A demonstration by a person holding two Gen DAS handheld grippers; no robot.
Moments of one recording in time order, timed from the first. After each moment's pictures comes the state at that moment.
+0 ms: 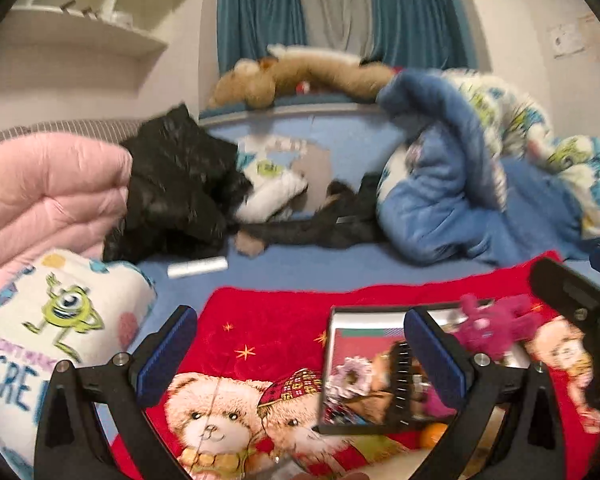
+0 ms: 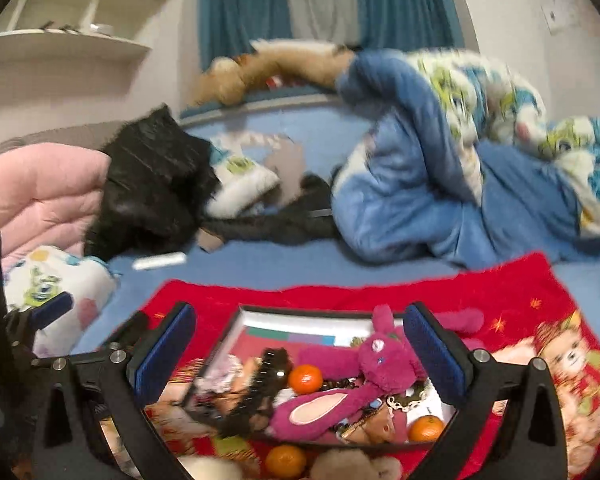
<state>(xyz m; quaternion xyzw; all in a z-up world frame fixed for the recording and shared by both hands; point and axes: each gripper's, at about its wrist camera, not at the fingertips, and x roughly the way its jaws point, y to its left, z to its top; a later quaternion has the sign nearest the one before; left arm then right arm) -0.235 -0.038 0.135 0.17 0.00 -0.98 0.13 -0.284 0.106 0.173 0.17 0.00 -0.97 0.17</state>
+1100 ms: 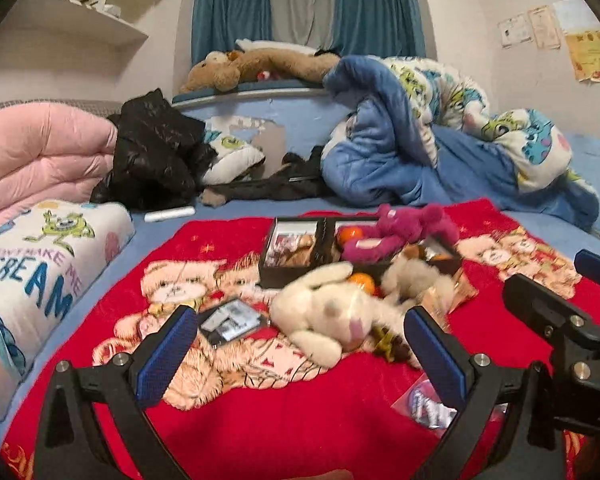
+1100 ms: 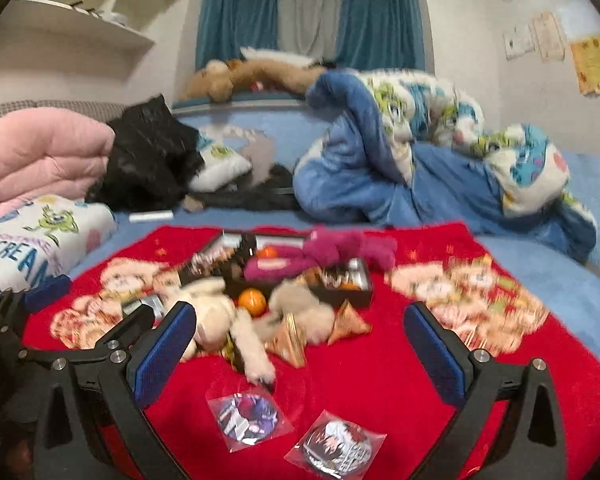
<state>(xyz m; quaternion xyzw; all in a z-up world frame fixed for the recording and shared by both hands) -0.083 0.029 0.020 0.19 0.01 -0.98 0.07 -0.090 0.167 0.089 0.17 0.04 -0.98 0.10</state>
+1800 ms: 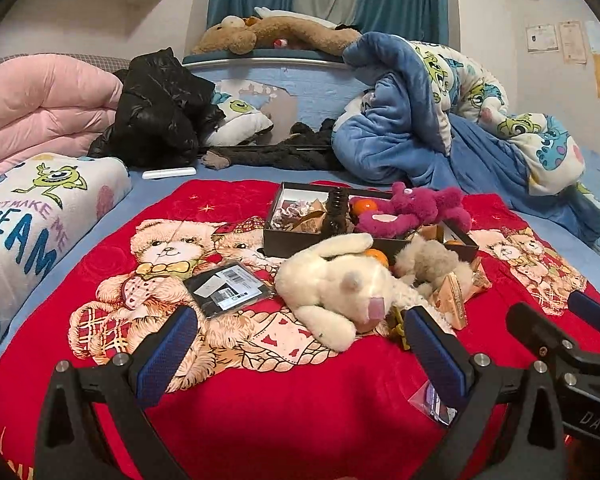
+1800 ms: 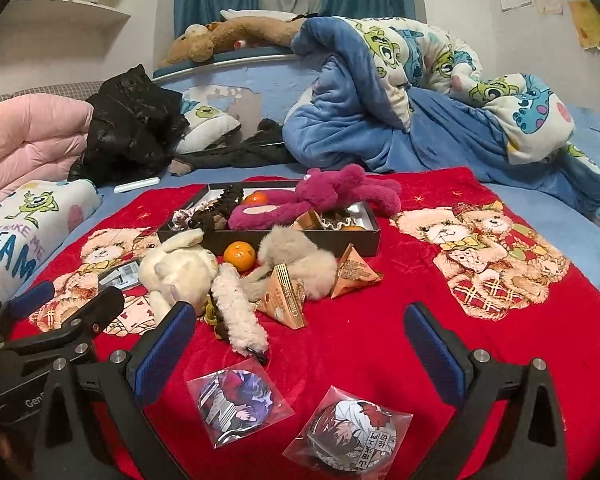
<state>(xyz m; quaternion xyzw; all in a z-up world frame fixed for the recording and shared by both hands) -0.103 0.008 -0.003 0.23 0.06 -0.97 0.07 -0.127 0.170 0.049 0.24 0.01 -0.97 0.09</state>
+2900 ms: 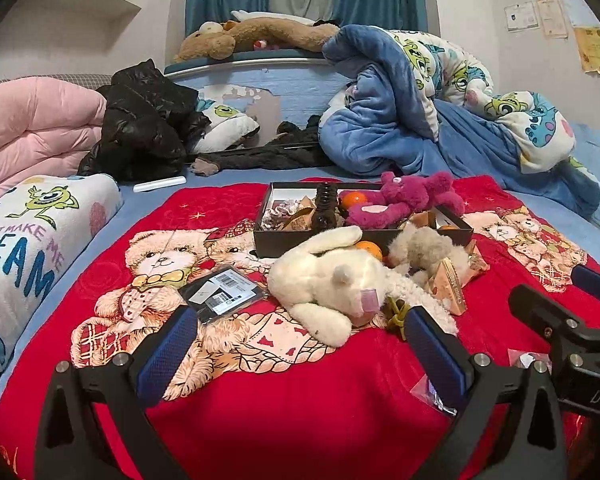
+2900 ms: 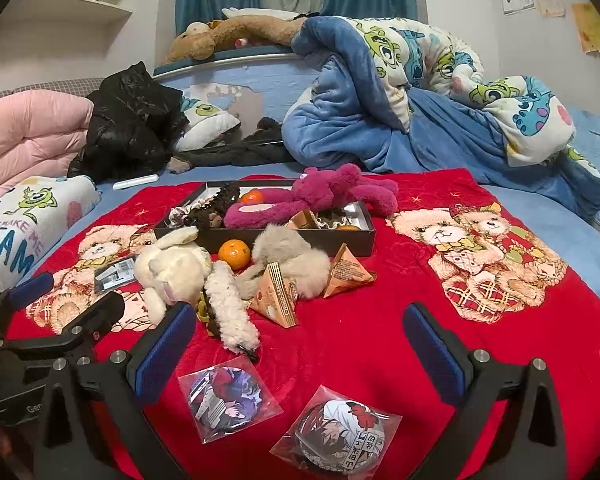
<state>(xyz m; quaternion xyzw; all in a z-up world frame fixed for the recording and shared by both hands) -0.105 0.017 -0.005 0.23 0.02 -0.97 0.05 -0.127 0.177 0.049 0.24 0.02 -0.97 0.09</state>
